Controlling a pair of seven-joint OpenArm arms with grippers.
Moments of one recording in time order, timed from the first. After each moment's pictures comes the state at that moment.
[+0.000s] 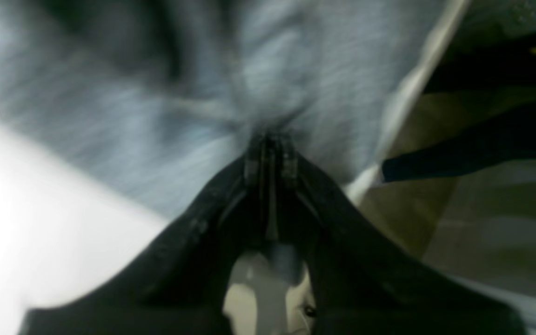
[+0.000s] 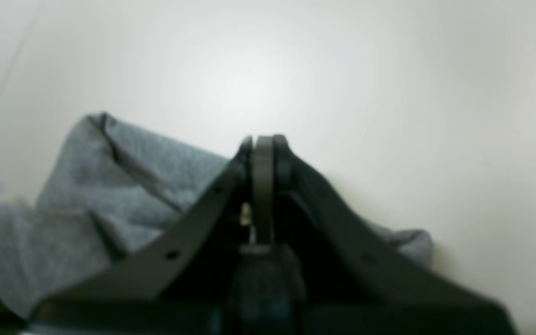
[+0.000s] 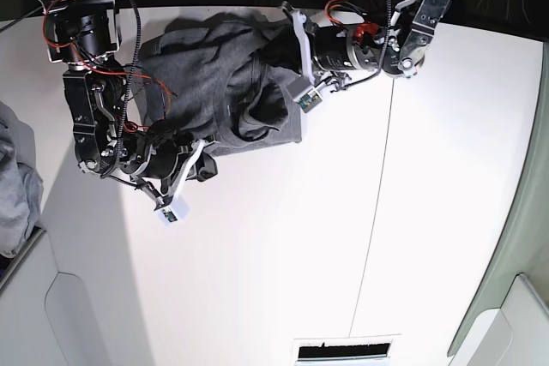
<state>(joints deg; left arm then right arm) 7.1 -12.4 16.1 80.3 -25.1 -38.0 38.0 15.5 9.6 -8.0 62.2 22.5 33.7 -44.0</state>
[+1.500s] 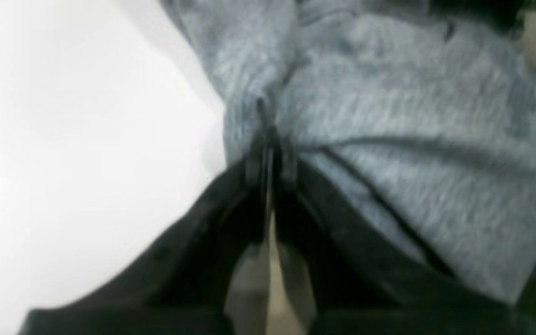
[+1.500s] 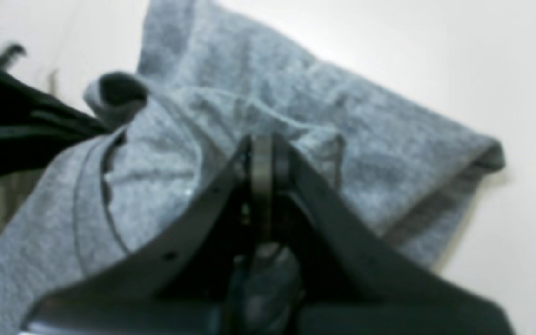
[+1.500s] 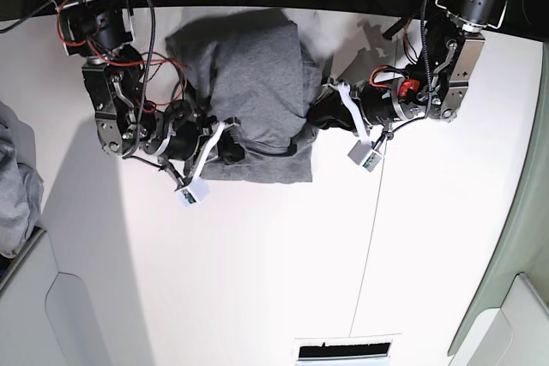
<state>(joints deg) -4.5 -15.7 13.1 61.0 -32.3 -39.4 31.6 15.6 6.0 -10.3 49.3 21.1 36.0 -33.3</state>
